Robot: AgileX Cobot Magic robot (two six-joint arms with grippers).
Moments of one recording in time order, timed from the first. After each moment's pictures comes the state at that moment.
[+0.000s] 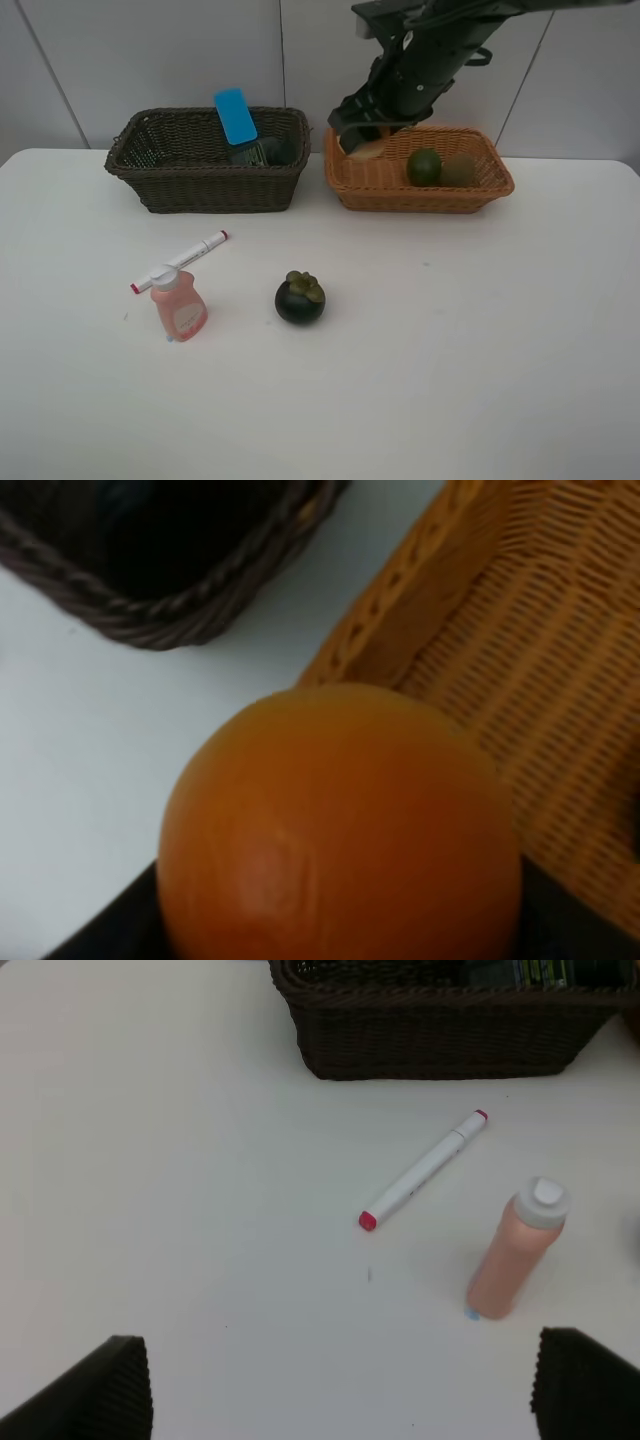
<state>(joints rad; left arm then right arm) 0.02 -0.01 -0.50 -0.07 1.06 0.02 0.45 1.90 -1.53 -0.01 0.73 -0.14</state>
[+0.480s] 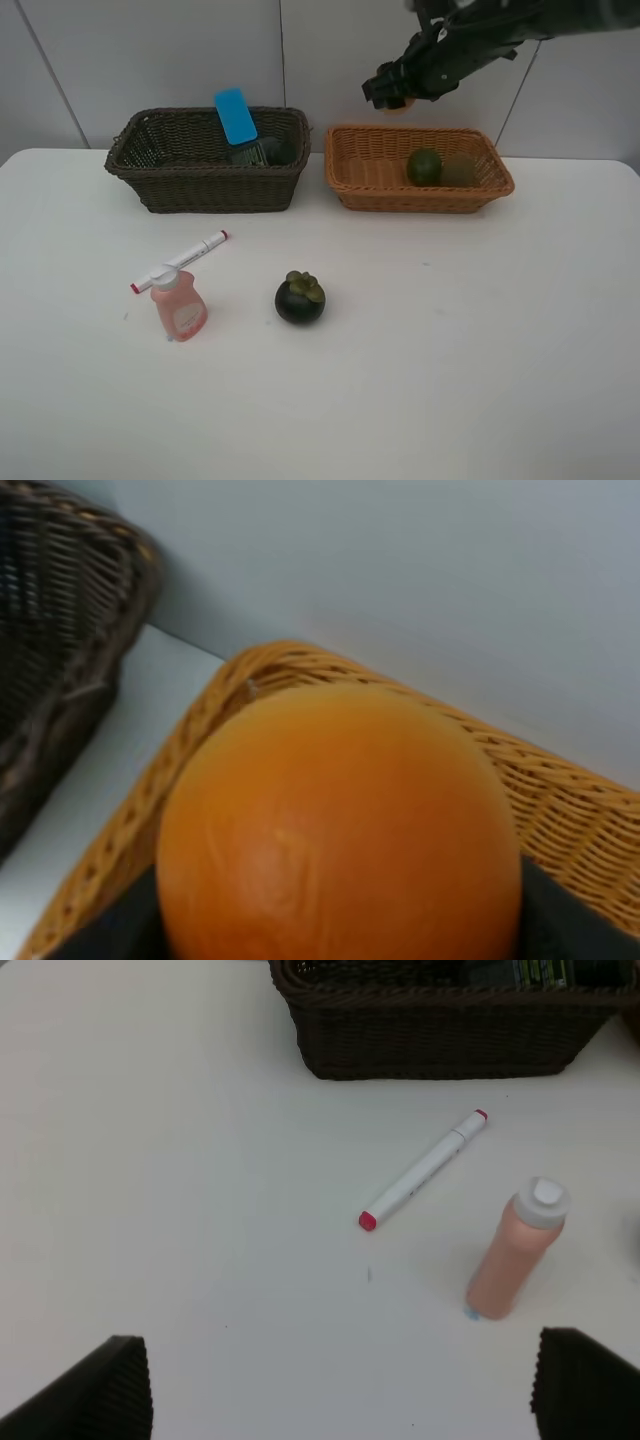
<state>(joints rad) 0.02 -0.01 -0.50 -0.07 1.06 0.02 0.32 1.98 -1.53 -0.04 0.38 -0.13</state>
